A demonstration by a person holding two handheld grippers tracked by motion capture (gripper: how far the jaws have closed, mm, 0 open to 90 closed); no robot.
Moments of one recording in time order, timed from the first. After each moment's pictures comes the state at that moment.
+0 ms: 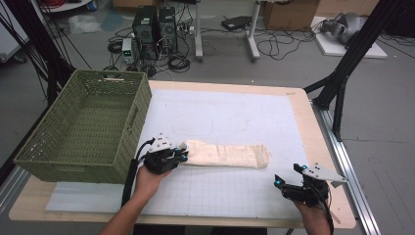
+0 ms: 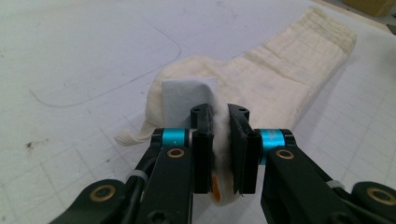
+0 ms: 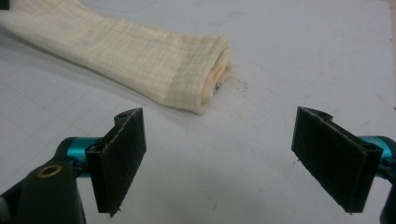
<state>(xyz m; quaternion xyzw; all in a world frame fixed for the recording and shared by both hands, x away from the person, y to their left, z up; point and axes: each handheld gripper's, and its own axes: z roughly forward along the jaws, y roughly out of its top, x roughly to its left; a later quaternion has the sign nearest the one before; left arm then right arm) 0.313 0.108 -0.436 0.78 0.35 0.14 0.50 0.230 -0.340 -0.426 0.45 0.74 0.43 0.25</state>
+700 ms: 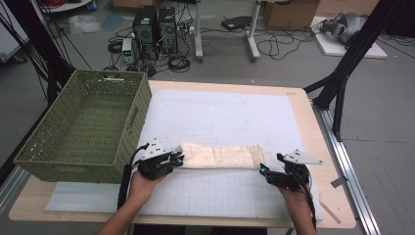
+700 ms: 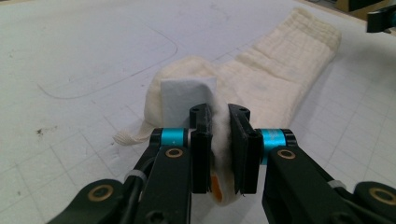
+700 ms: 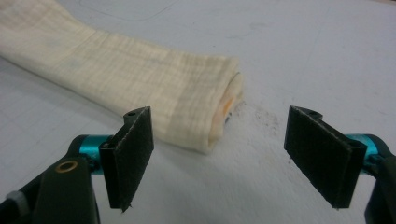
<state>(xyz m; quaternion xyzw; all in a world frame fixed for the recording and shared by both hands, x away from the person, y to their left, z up) 0.299 0.121 -0.441 0.78 0.33 0.14 0.52 0.277 -0.302 -0.432 0.44 0.76 0.42 0.23</state>
